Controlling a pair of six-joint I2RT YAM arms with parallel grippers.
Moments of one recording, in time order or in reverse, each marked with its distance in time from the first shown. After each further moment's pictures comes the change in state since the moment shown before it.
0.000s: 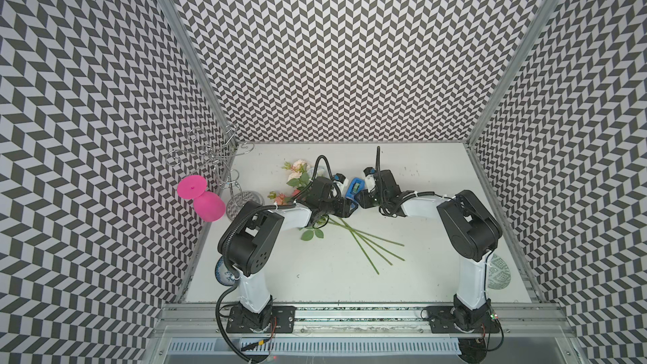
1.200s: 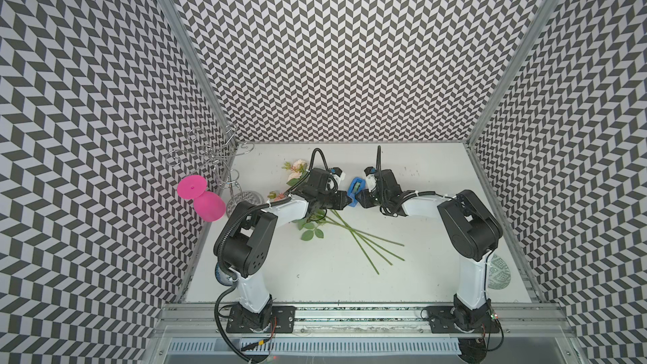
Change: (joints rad) left arm 0.056 -0.034 0.087 -0.212 0.151 -0.101; right arm -0.009 0.000 -0.004 0.003 0.000 -0.020
